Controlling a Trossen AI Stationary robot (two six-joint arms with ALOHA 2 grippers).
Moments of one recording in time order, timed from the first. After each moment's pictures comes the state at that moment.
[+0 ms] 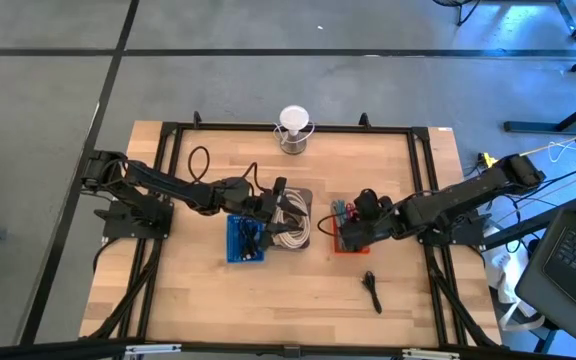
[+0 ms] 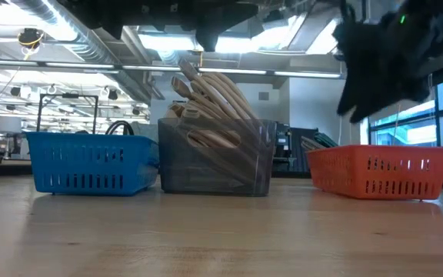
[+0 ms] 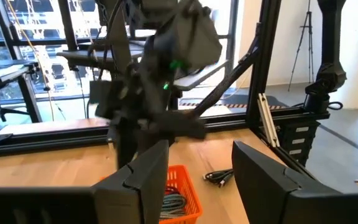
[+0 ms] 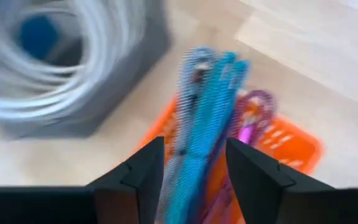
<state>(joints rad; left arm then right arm) -0.06 1.53 0.81 0.67 0.14 0.01 0.37 1.30 0.80 -0.67 0.51 1.23</state>
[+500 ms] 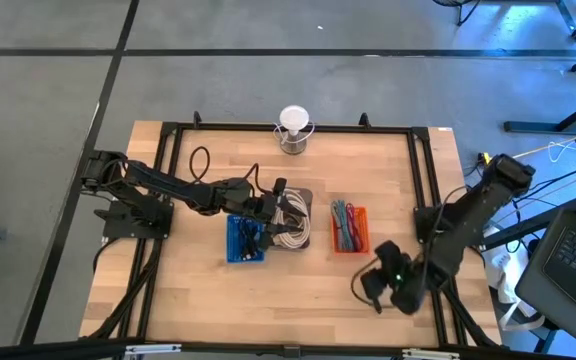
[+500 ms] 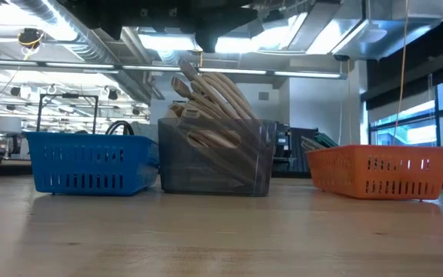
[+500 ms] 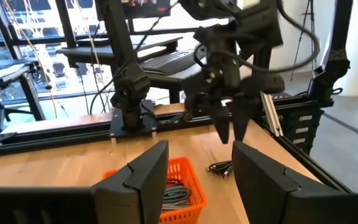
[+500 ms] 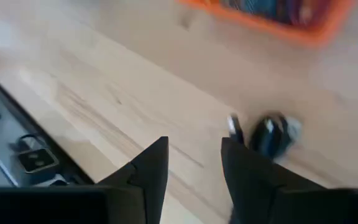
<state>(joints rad) -0.06 1.53 0.81 0.64 0.14 0.05 0.90 1.40 0.87 -0.67 0.45 1.95</state>
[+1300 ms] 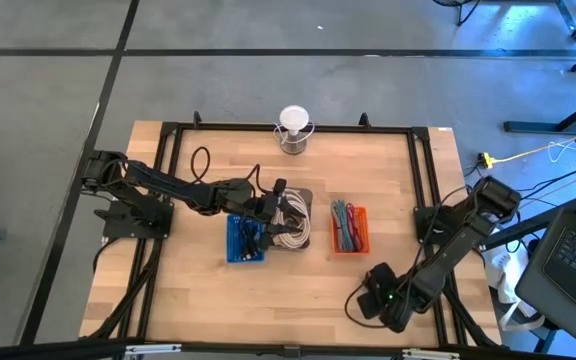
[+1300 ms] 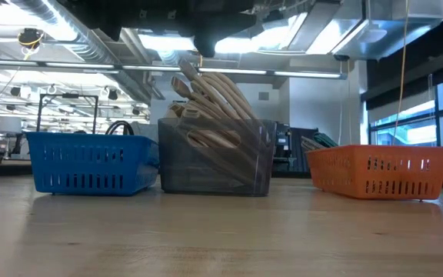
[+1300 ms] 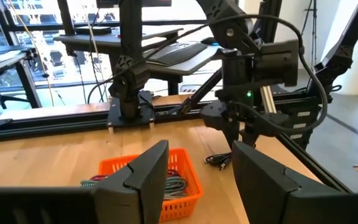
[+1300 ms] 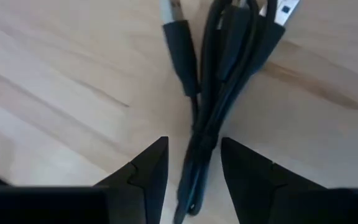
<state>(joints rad) -0.06 1.53 0.81 0.61 0.13 0.02 0.94 1.68 0.87 -0.55 0.16 2.06</state>
